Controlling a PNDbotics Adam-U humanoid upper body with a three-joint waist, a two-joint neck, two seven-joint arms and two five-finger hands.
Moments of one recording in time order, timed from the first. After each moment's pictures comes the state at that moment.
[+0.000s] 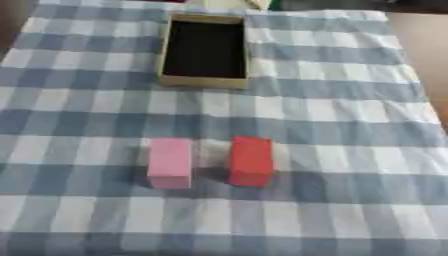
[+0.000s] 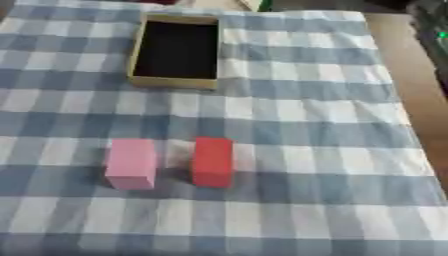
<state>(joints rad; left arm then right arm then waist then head) -0.13 0.43 0.23 -1.98 0.06 -0.41 0.53 -0.85 -0.77 0.29 -1.86 0.20 -0.15 0.21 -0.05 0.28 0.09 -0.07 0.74</state>
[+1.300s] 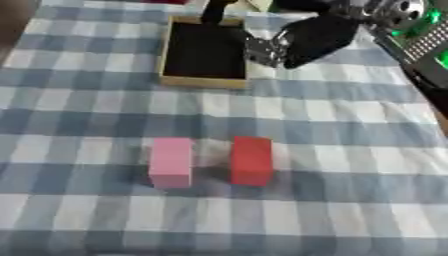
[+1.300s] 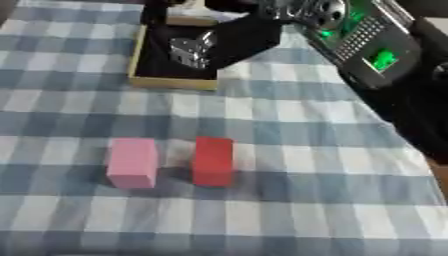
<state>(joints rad) -0.12 0.43 0.22 -1.98 0.07 -0.40 0.51 -1.05 -0.66 0.56 -1.73 0.21 -0.14 0.54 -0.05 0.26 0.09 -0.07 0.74</state>
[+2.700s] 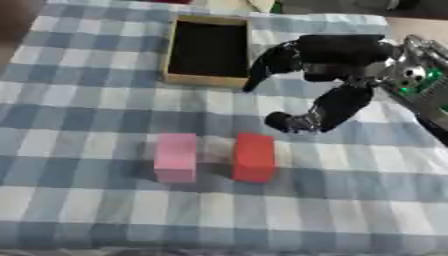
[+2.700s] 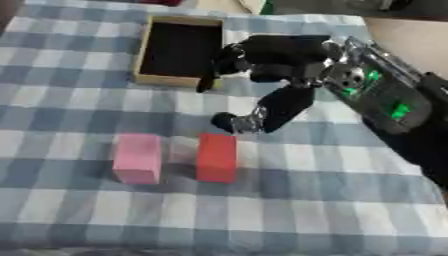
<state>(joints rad) -0.11 0.44 0.22 -1.98 0.07 -0.40 0.50 -0.80 -0.75 0.58 -1.73 0.31 -0.27 0.47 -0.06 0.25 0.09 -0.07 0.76</state>
